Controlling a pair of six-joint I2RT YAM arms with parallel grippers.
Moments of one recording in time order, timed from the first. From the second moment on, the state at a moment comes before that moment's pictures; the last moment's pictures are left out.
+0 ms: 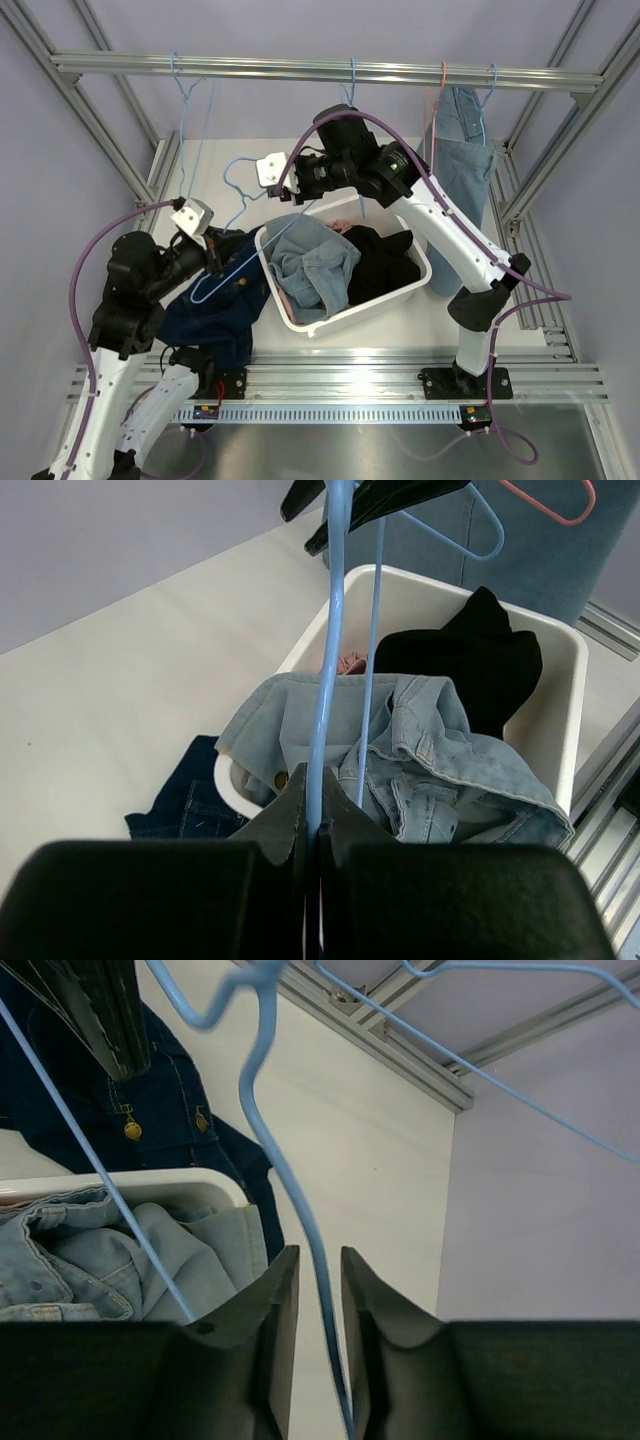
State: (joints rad) left arm -0.27 0.62 0.98 -0.51 0.48 0.02; right arm 0.86 1.87 2.30 -0.94 -0.49 -0.99
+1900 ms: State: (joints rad) left arm -0.27 1.33 1.45 -0.33 0.06 -0.21; right arm 0.02 0.83 0.97 -0.36 -1.01 -0.21
